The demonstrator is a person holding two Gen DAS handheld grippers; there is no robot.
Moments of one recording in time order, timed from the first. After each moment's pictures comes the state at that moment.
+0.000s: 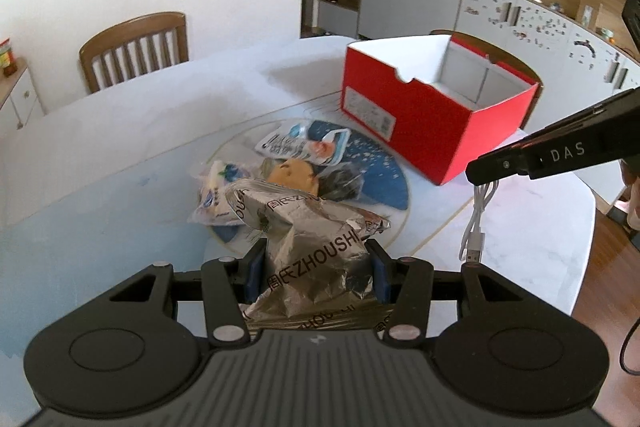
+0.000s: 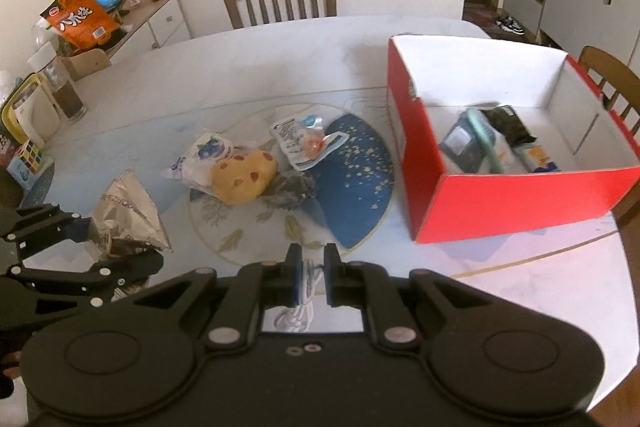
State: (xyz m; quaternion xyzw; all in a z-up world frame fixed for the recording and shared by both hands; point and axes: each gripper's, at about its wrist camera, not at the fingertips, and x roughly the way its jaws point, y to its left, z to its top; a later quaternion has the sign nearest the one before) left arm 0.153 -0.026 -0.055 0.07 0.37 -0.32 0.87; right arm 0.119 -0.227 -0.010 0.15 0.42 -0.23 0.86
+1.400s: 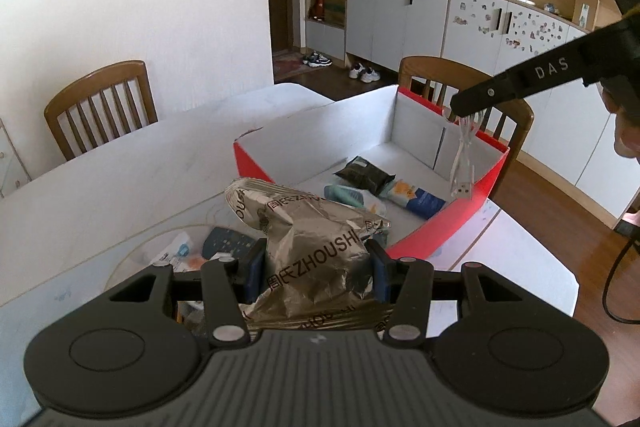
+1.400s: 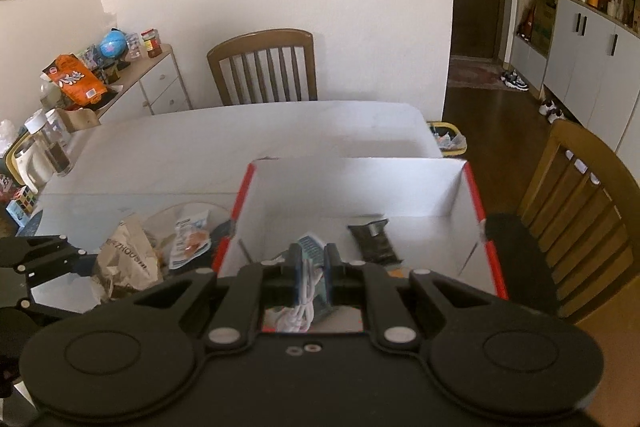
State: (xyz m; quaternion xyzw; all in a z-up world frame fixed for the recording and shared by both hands) left arm 0.178 -0.224 0.002 0.10 0.34 -0.31 0.88; right arm 0.050 -0.416 0.082 0.10 0.37 -0.19 0.90
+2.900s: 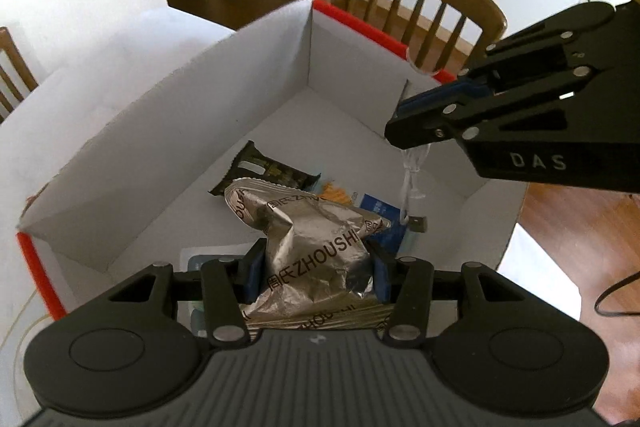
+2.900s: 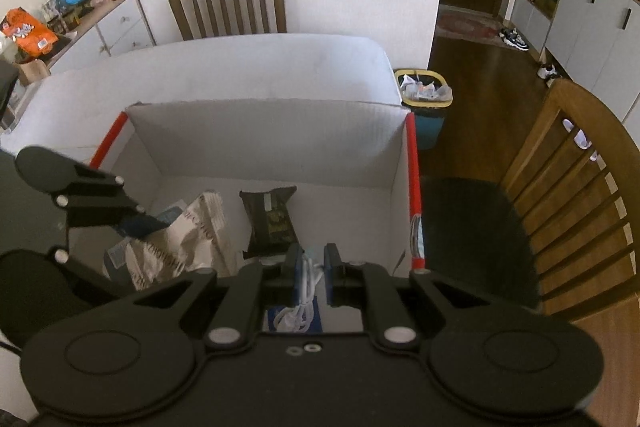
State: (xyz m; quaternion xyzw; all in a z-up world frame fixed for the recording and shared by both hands) left arm 0.302 -0.406 -0.066 0.19 0.49 -0.42 0.74; right arm 0.076 -0.538 0.008 0.10 0.46 -0.19 0.86
